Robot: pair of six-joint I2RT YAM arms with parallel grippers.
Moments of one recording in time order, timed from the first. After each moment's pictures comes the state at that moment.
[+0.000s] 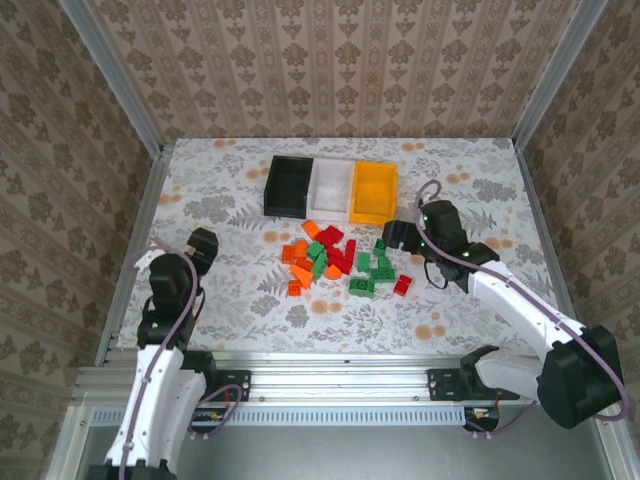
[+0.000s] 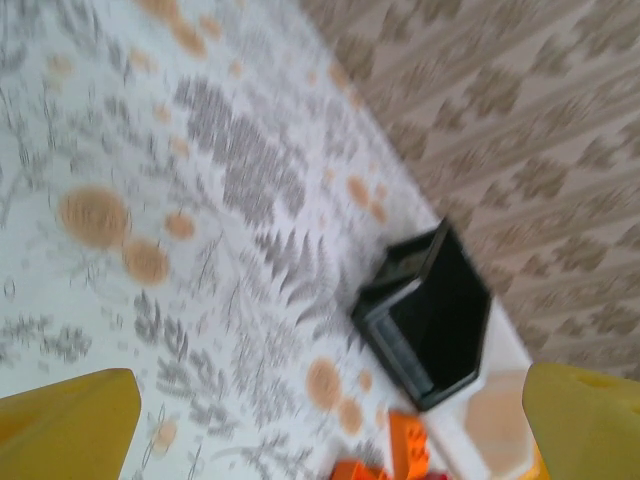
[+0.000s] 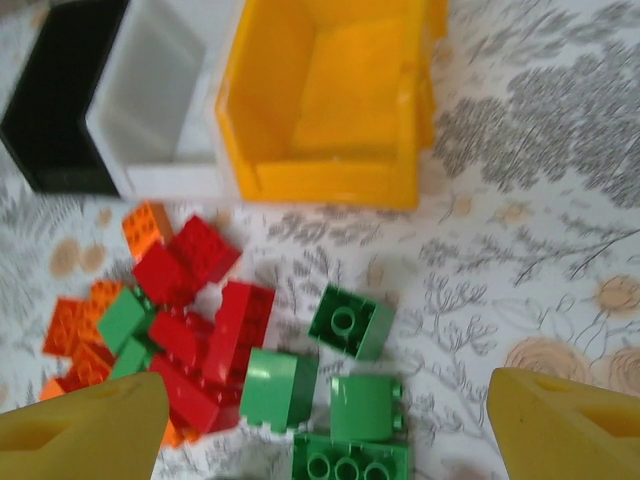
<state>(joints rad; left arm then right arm) -0.08 0.57 0.41 -0.26 -0.04 -0.97 0.39 1.17 0.79 -0.32 0.02 0.49</state>
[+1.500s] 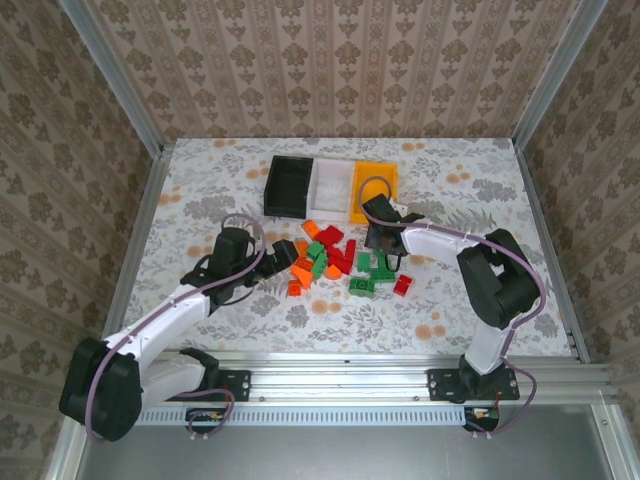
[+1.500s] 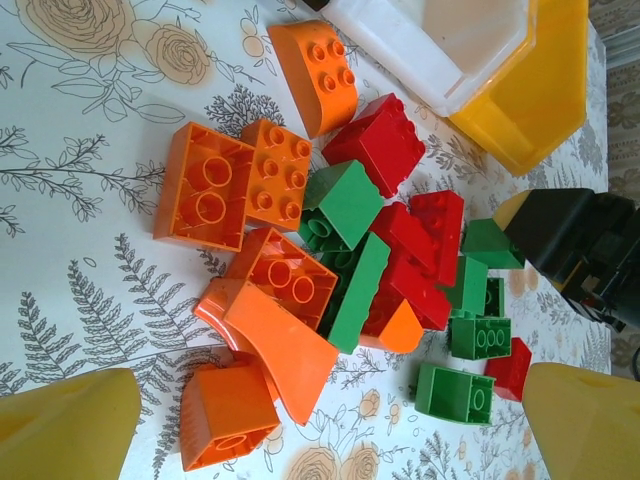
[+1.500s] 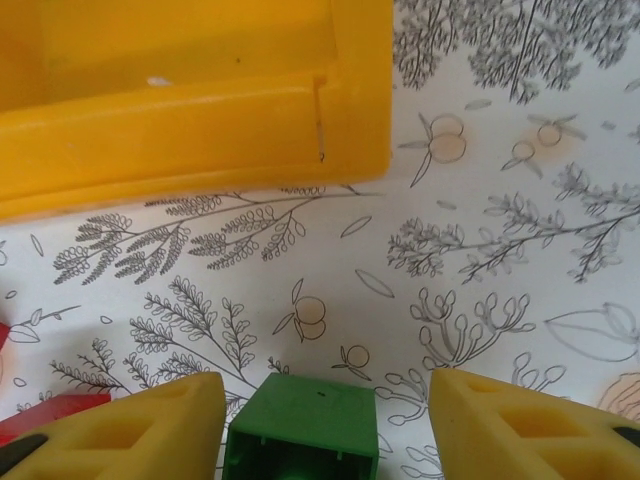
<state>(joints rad) -0.50 1.08 0.54 -0.16 0.26 -0.85 0.51 1.79 1.09 -0.42 0.30 0.74</state>
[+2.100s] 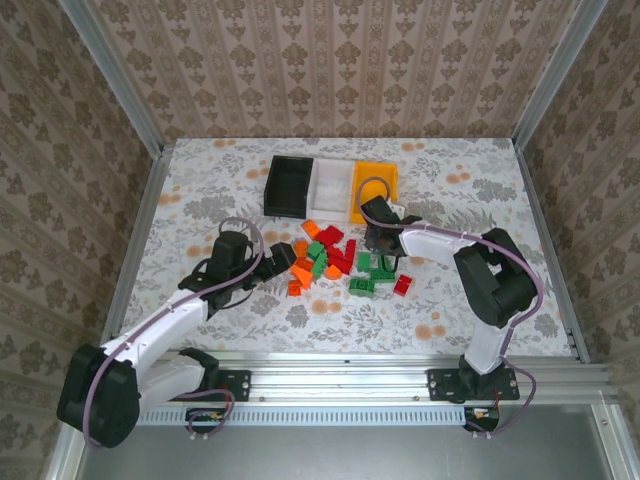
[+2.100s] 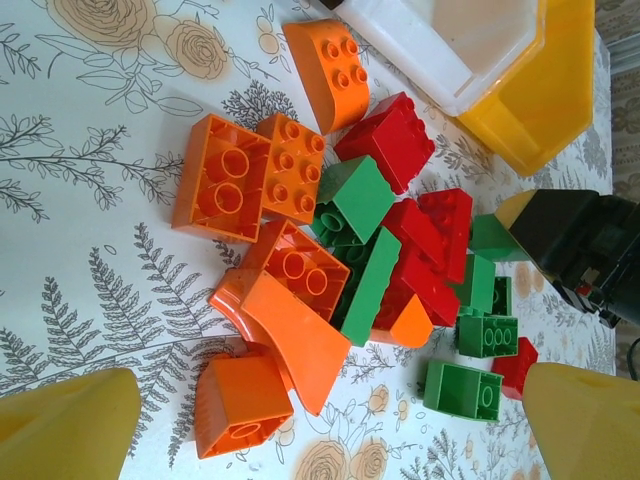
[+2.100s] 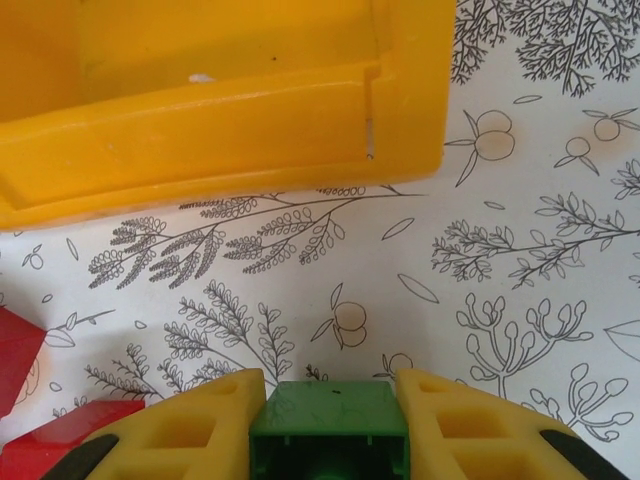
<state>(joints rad) -0.50 1.04 0.52 -0.17 0.25 -0.86 0.52 1.80 1.08 -0.36 0.28 0.76</state>
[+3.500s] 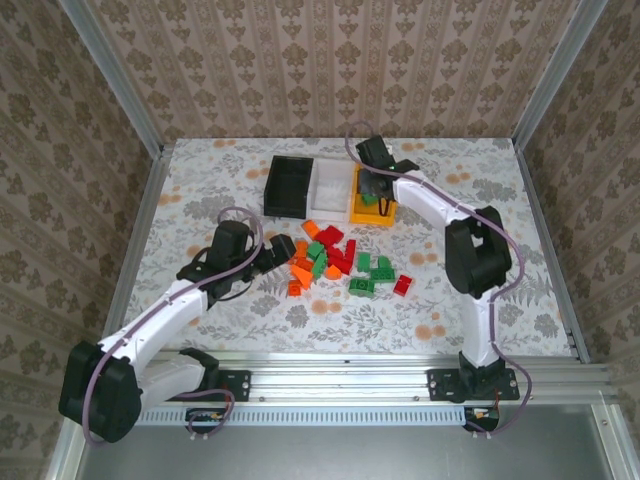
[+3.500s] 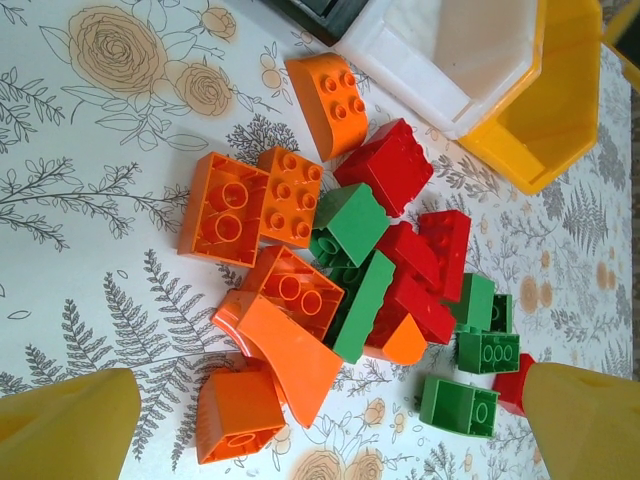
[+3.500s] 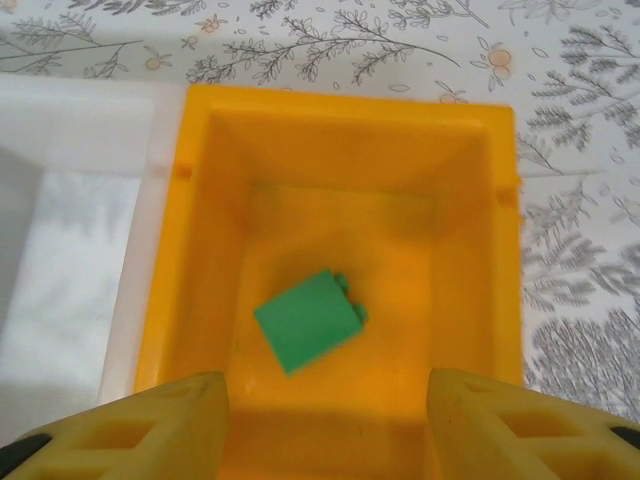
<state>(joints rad) -0.50 1.07 0.63 -0.29 0.21 -0.83 0.41 2.01 1.65 -0.57 0.31 0.40</state>
